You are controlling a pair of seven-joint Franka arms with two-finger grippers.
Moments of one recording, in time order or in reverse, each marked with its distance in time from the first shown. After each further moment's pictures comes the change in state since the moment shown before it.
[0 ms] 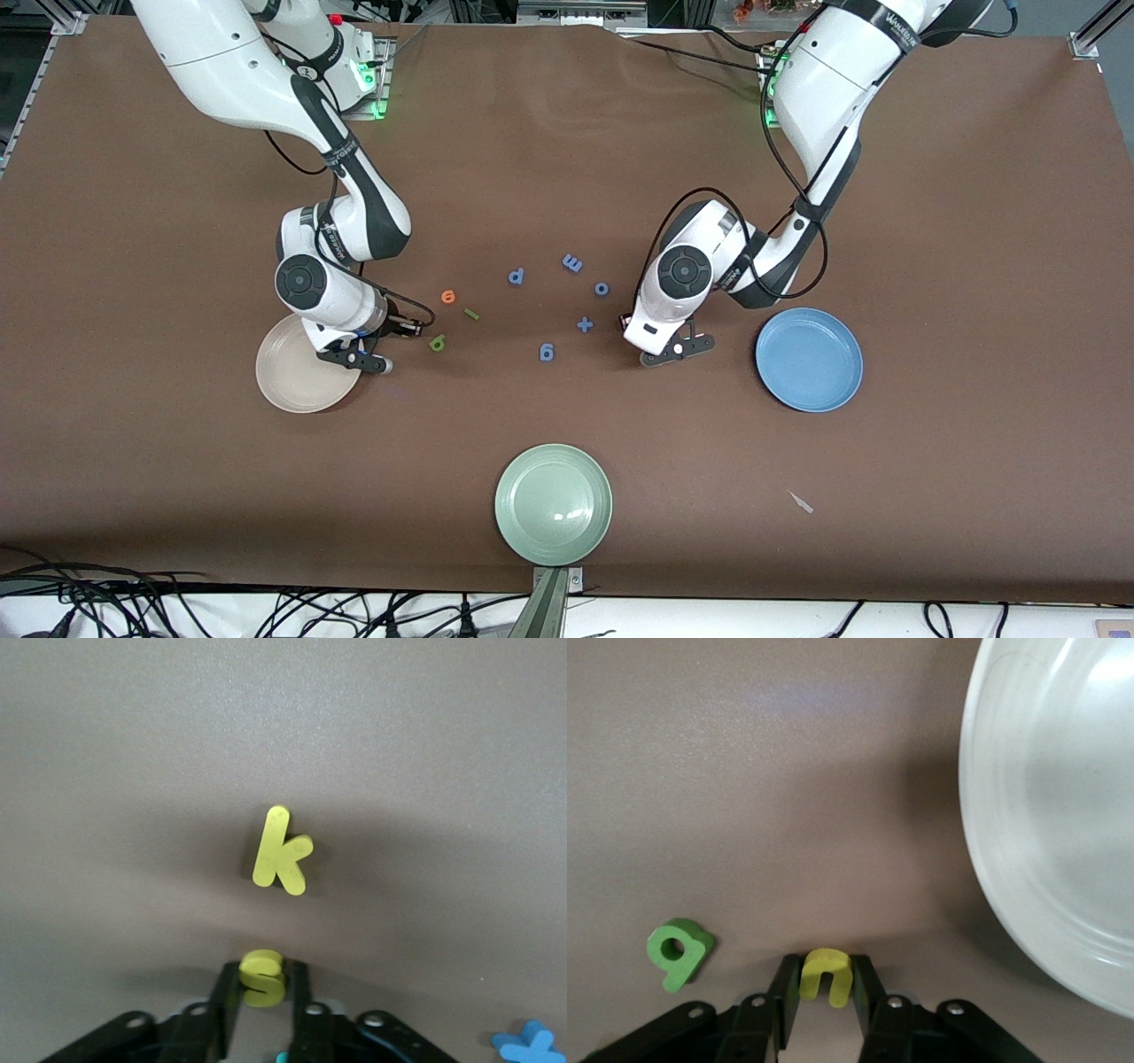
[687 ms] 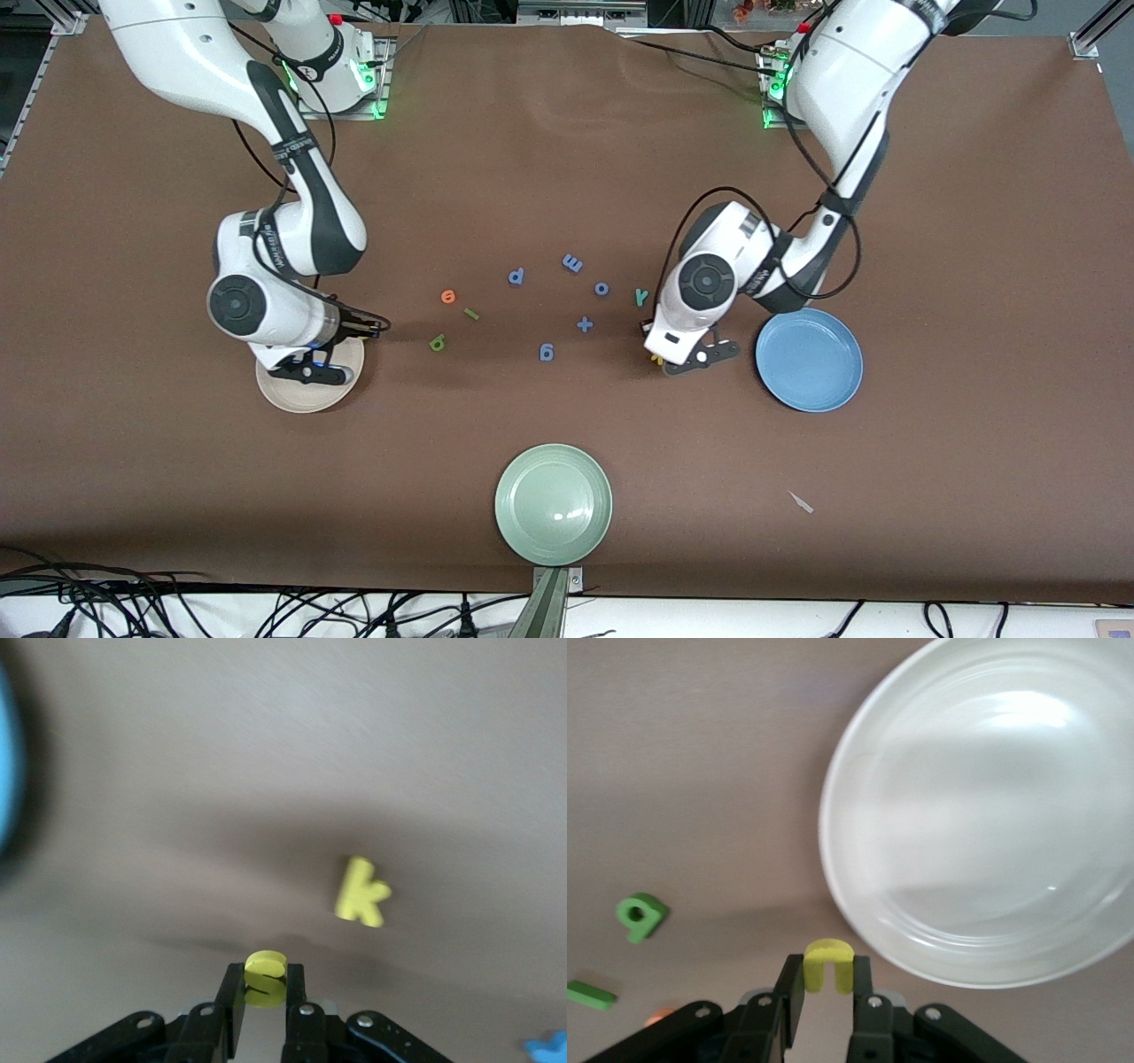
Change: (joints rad) left arm 0.063 -0.070 0.018 0.040 0.002 -0.183 0.096; right arm -0.008 -0.053 -0.116 0.150 -0.010 -0.334 -0.214
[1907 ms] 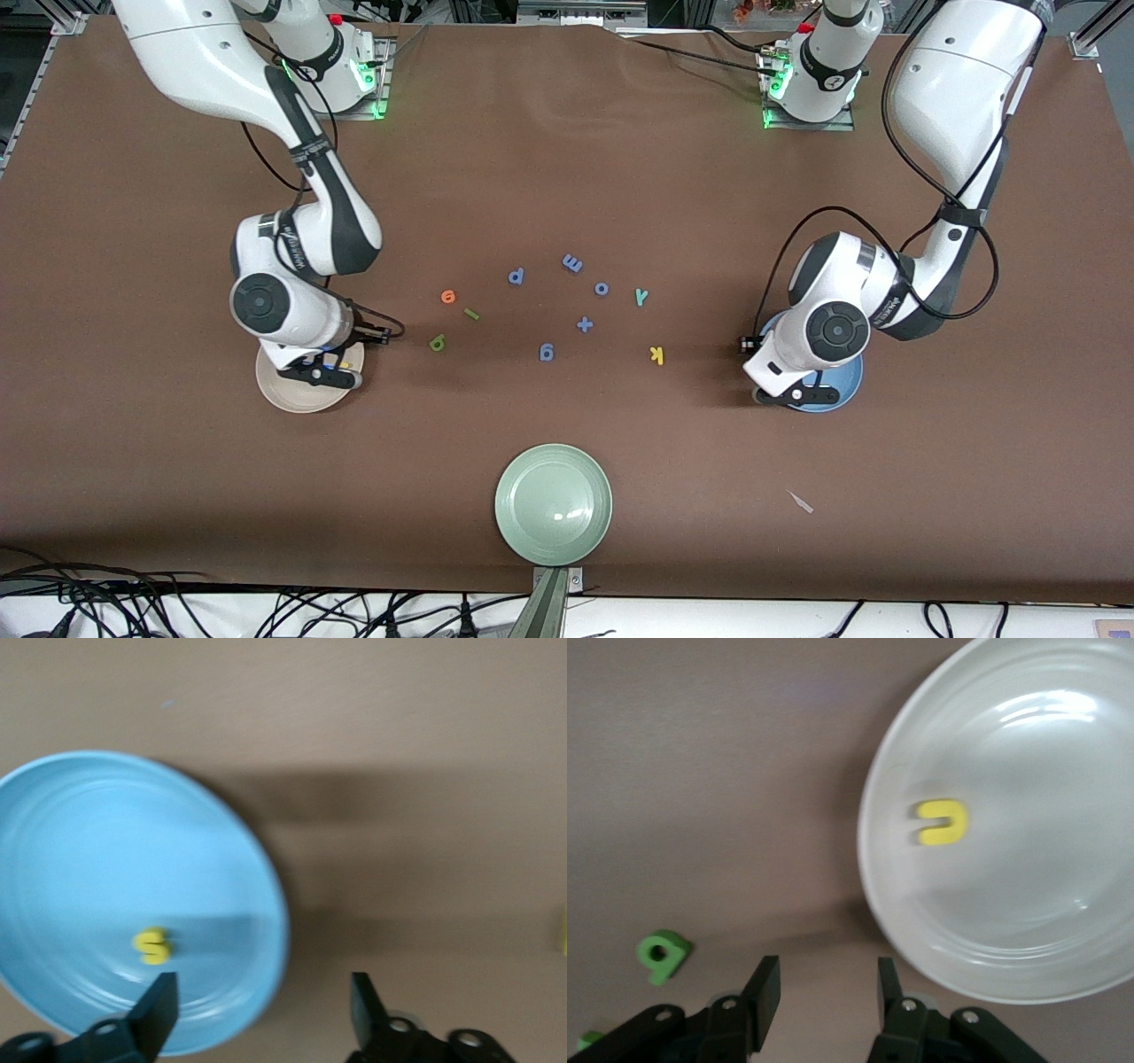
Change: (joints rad) left arm 0.243 -0.014 -0.073 0.027 0.094 -0.091 0.420; right arm 0.054 0.043 0.027 0.000 -0.031 0.106 0.202
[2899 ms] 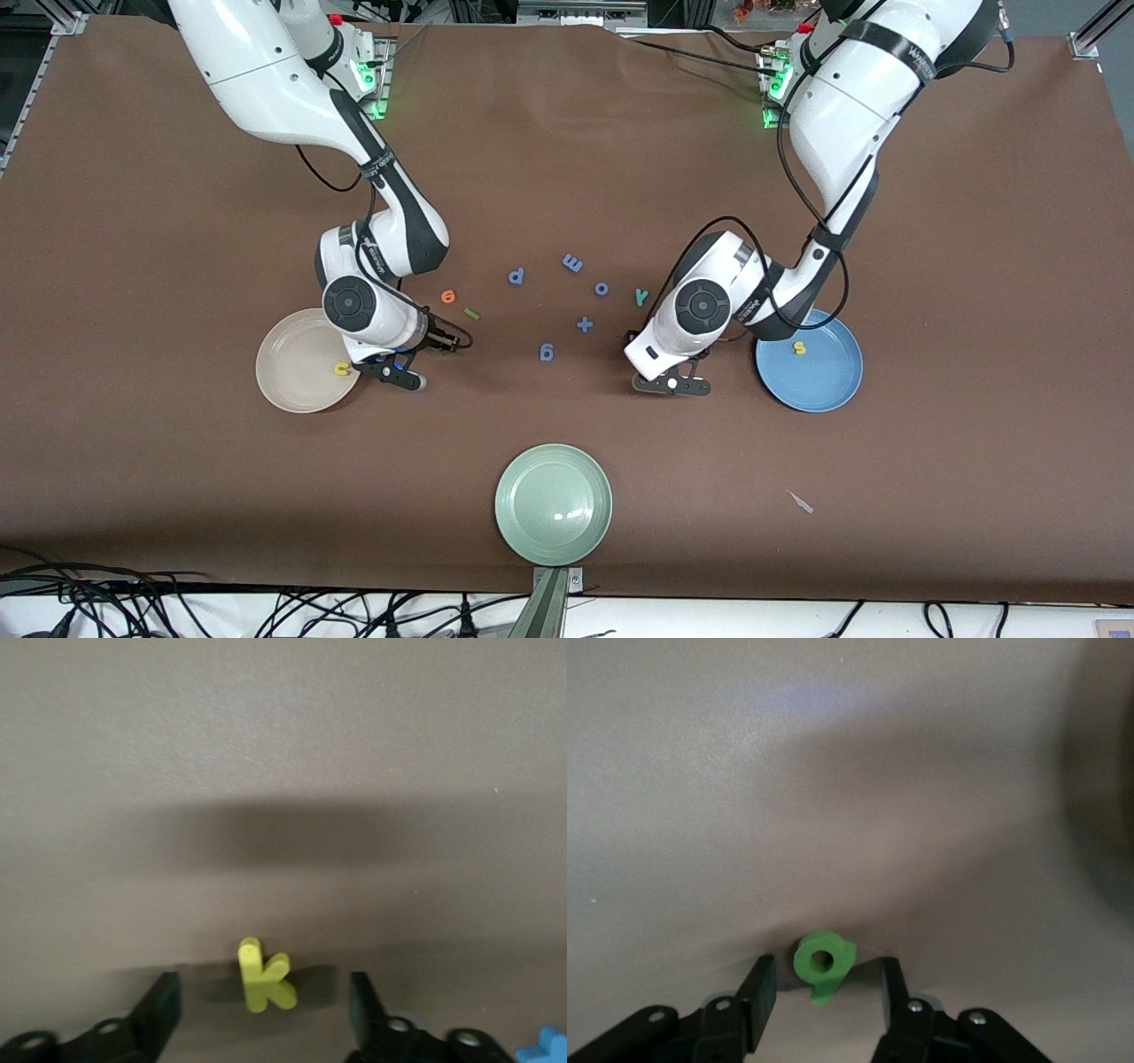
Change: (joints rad) left arm -0.220 0.197 -0.006 0.108 -0.014 0.223 -0.128; right arm 0.067 0.129 0.061 0.068 0.058 0.103 0.203
